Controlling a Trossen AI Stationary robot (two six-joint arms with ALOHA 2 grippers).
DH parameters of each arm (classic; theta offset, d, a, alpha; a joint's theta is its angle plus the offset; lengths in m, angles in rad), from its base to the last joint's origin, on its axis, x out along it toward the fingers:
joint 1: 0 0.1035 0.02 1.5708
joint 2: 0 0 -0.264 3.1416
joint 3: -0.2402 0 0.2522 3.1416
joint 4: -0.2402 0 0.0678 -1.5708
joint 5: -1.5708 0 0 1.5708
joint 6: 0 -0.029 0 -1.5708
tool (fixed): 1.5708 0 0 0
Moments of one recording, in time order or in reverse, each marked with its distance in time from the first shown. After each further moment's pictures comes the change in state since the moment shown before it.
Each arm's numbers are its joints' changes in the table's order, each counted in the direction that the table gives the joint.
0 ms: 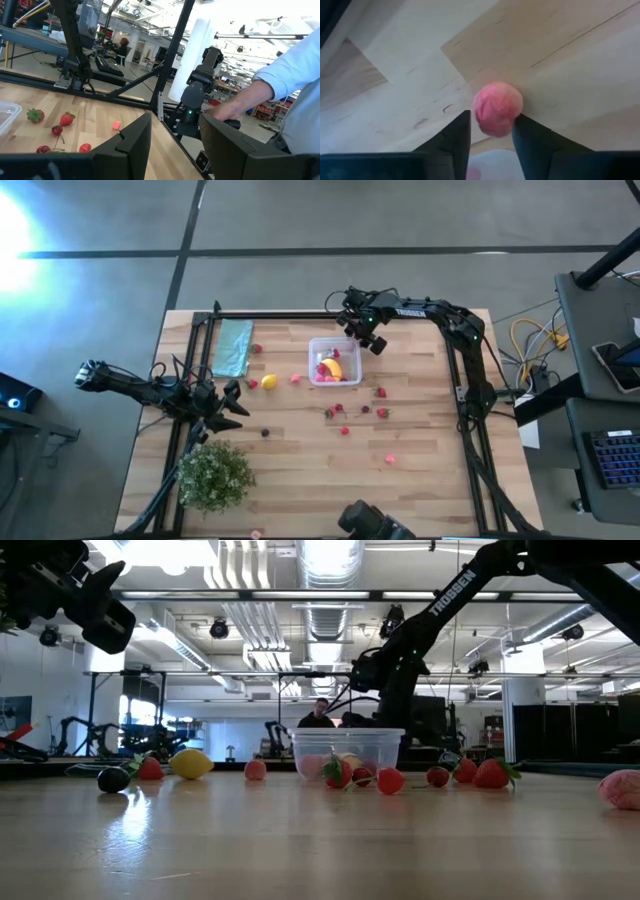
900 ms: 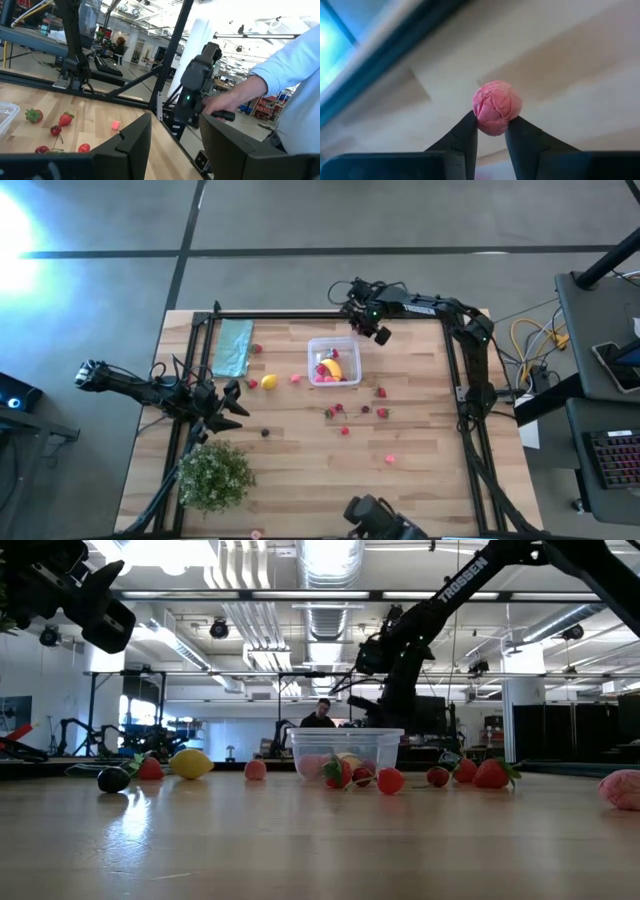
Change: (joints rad) left arm 0.000 0.001 0.000 0.000 -0.004 0.000; right arm -0.030 0.088 0.000 0.005 -0.126 0.082
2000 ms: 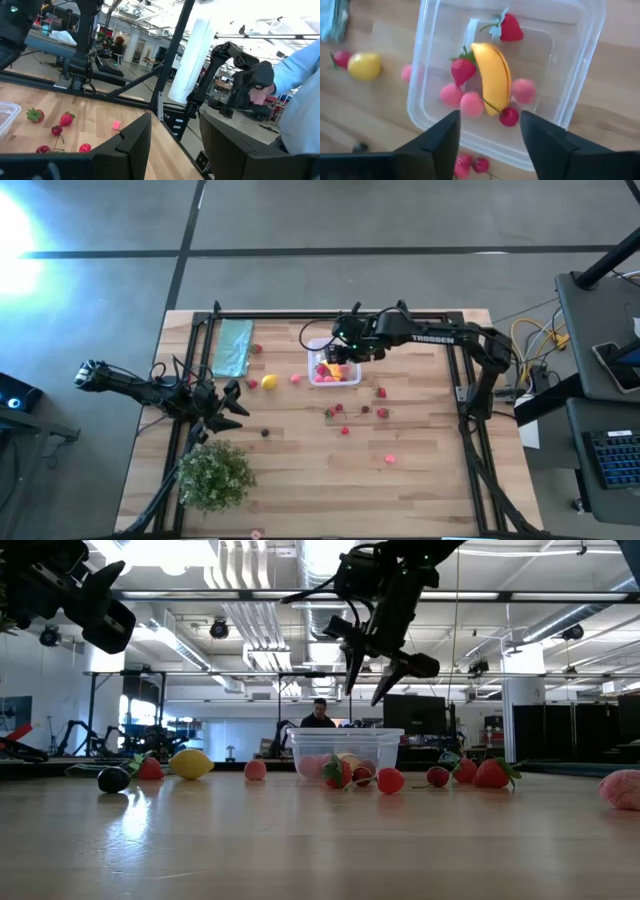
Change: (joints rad) left arm 0.000 -0.001 0.000 0.000 0.004 0.000; right arm 0.392 0.215 0.006 -0.151 -0.066 0.468
